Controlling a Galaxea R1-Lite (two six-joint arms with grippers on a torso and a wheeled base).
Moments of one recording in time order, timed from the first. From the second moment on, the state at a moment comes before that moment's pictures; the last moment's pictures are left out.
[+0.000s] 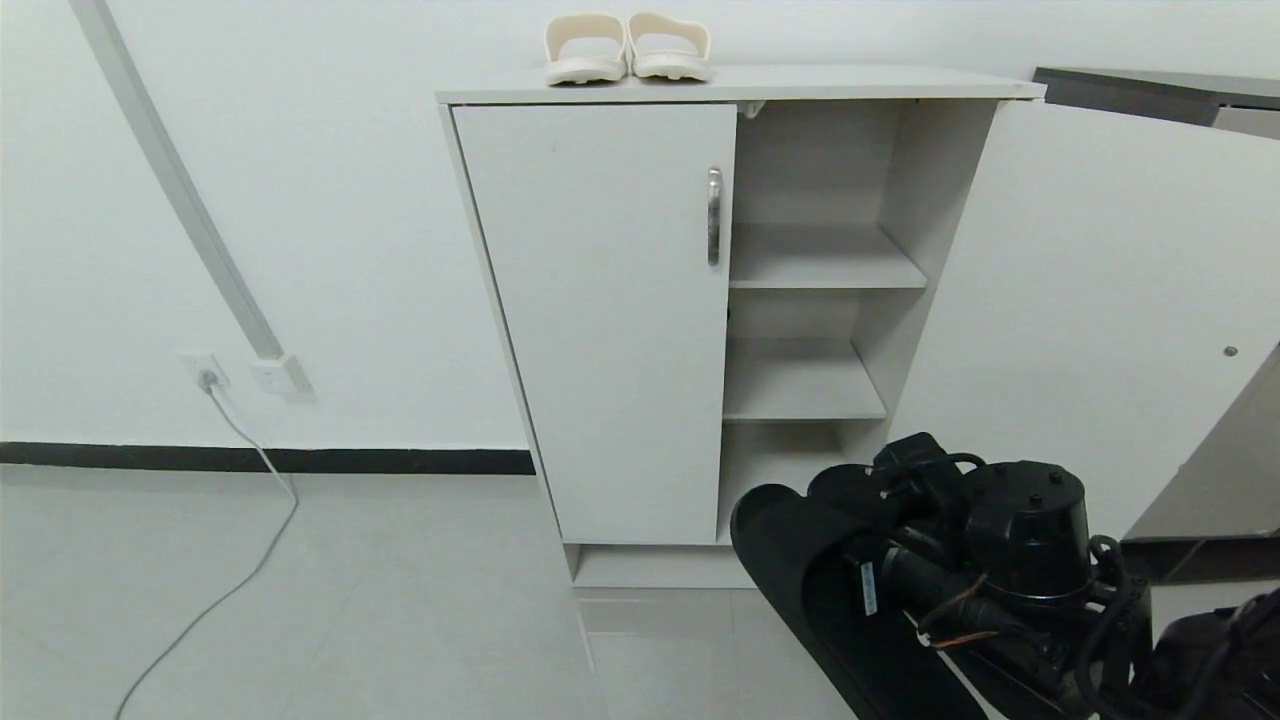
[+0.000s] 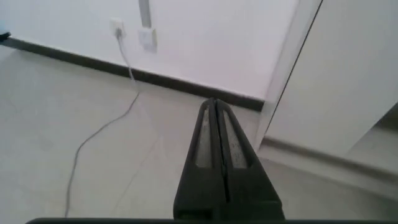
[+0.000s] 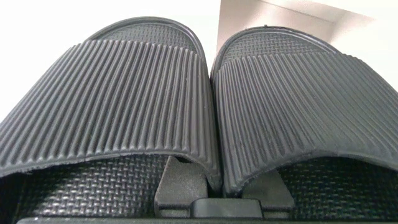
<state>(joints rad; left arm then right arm) -0.04 0.16 -0.11 0.02 0.34 -0.01 0.68 1.82 -0.51 -0.96 -0.26 0.09</state>
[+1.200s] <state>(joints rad) 0.00 0.00 0.00 0.00 0.01 0.01 0.76 2.06 -0.88 -0.95 -0.80 0.20</state>
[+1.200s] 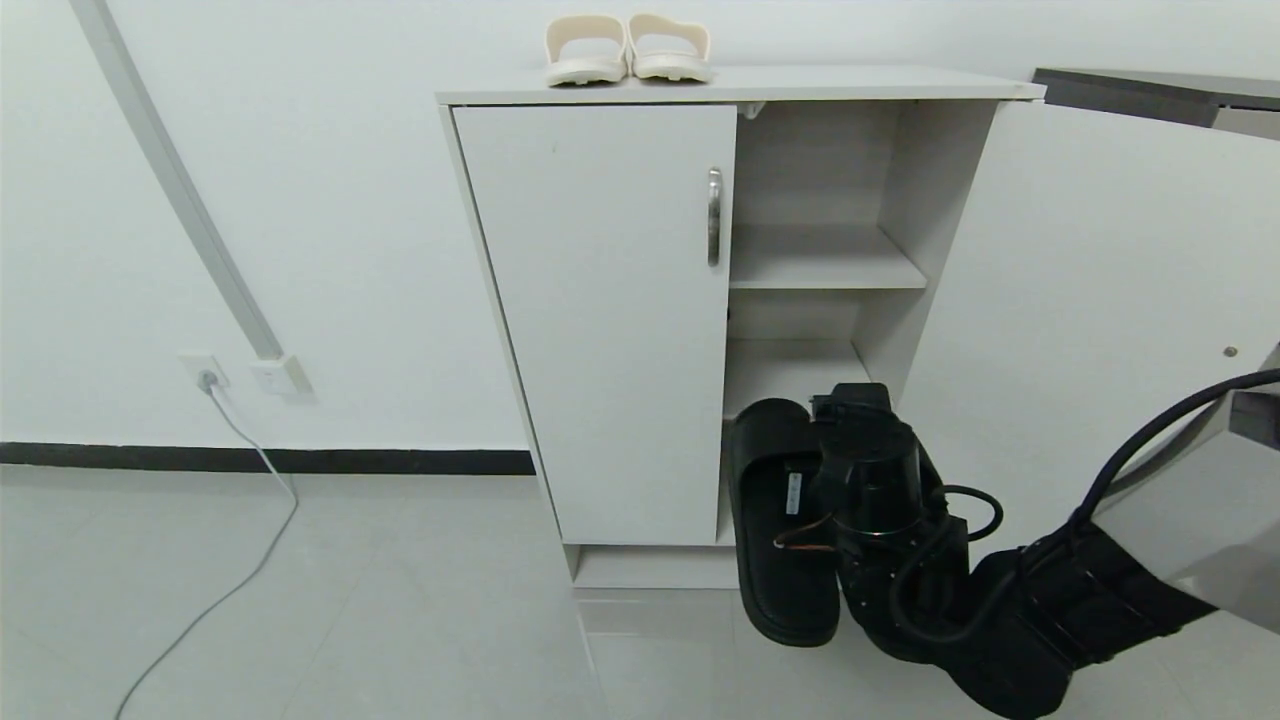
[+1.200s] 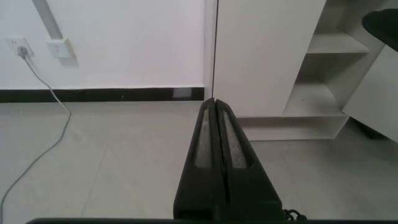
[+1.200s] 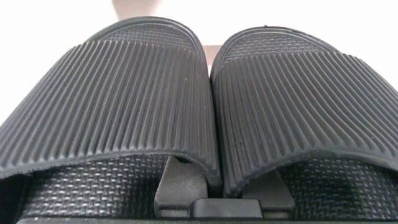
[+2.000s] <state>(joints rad) 0.00 0.00 0.00 0.00 0.01 0.01 0.79 2.18 -0.99 -0.96 -0.79 0.20</state>
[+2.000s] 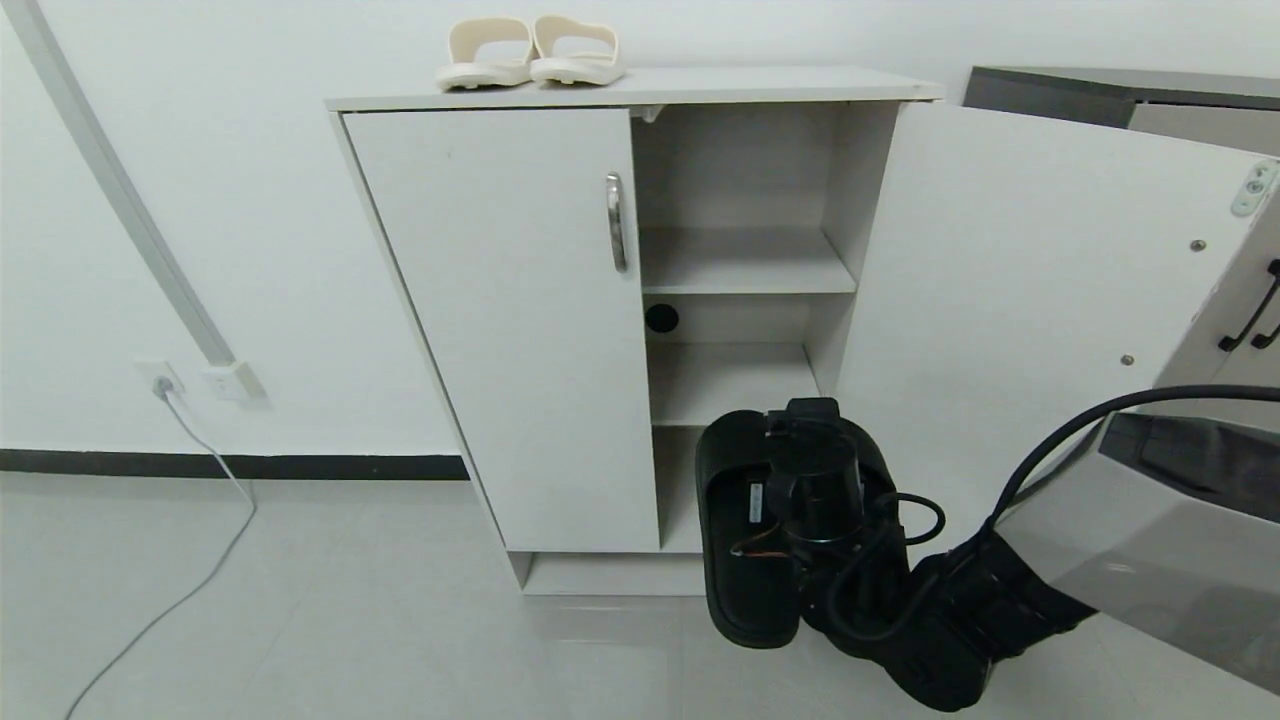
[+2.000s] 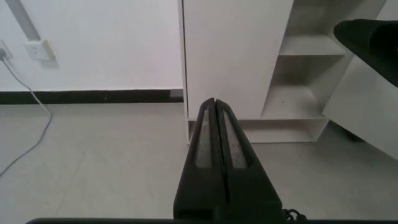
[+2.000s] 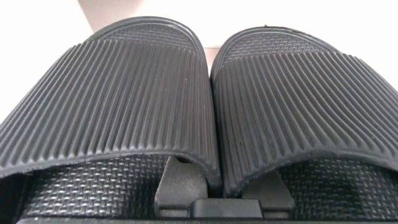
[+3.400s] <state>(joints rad) 0.00 0.00 0.00 0.00 0.00 0.02 0.80 2.32 -1.09 -0.96 -0.71 0.19</state>
